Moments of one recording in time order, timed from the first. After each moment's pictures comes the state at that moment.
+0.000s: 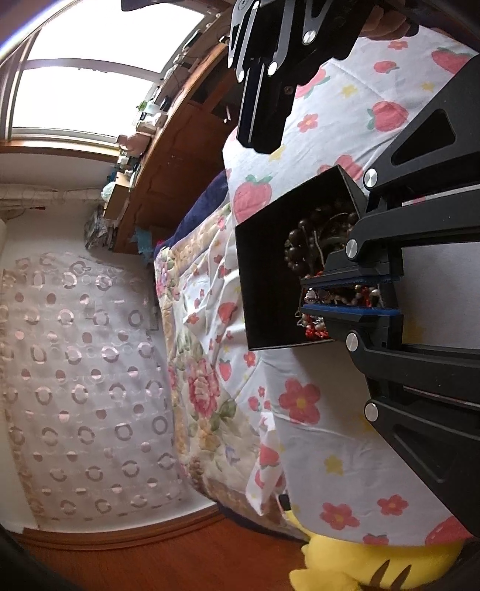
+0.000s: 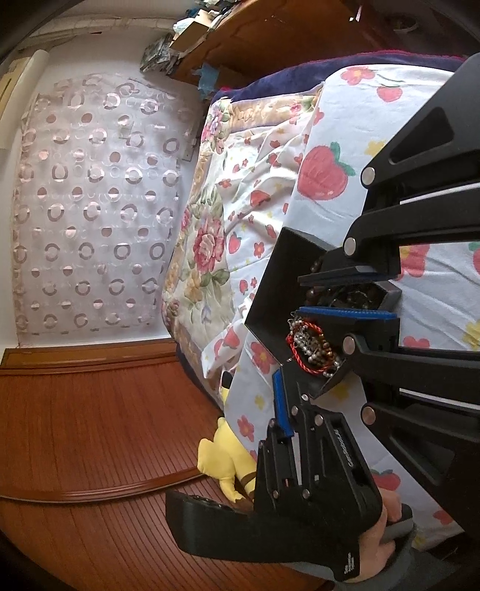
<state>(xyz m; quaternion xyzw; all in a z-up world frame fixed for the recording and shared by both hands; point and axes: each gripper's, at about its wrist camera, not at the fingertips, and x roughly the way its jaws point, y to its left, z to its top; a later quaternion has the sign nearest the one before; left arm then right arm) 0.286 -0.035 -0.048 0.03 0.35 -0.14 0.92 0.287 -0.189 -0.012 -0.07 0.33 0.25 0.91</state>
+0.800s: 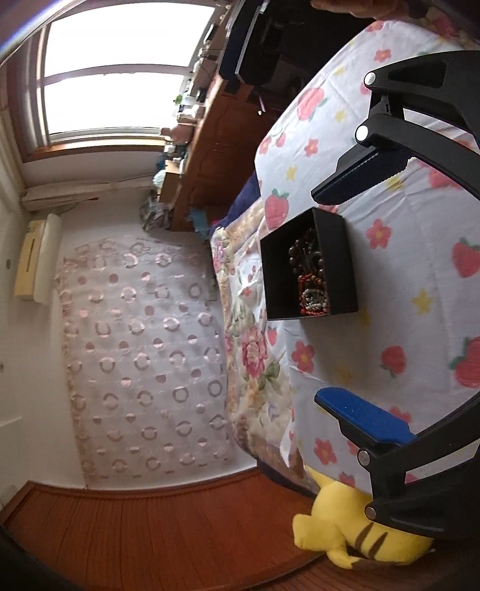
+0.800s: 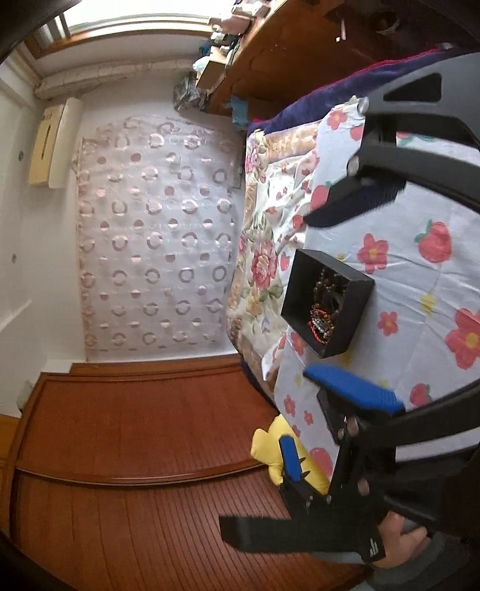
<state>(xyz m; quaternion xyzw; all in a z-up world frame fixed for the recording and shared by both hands) 0.150 -0.030 -0.007 0.04 0.23 -0.08 0.97 0.145 -0.235 0.027 -0.02 0.20 0.21 0.96</state>
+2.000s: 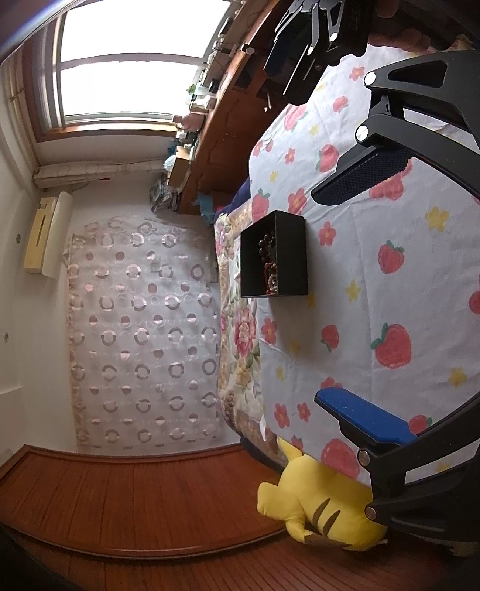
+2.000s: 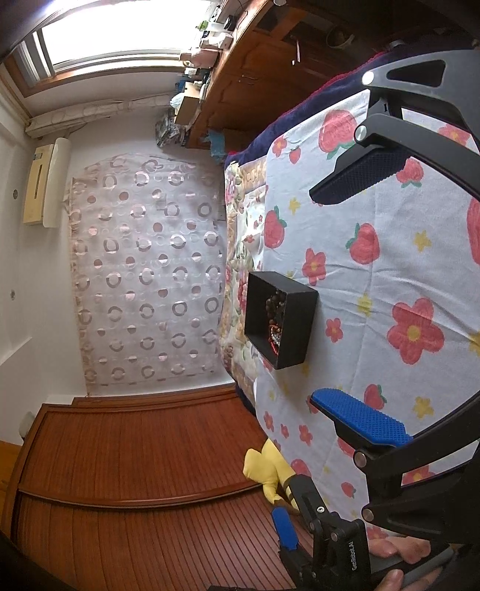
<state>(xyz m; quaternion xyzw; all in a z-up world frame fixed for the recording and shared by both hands) 0.061 0.001 -0.015 0.00 0.22 -0.05 0.97 0.097 -0.239 -0.027 0.00 0.21 0.14 0.97</state>
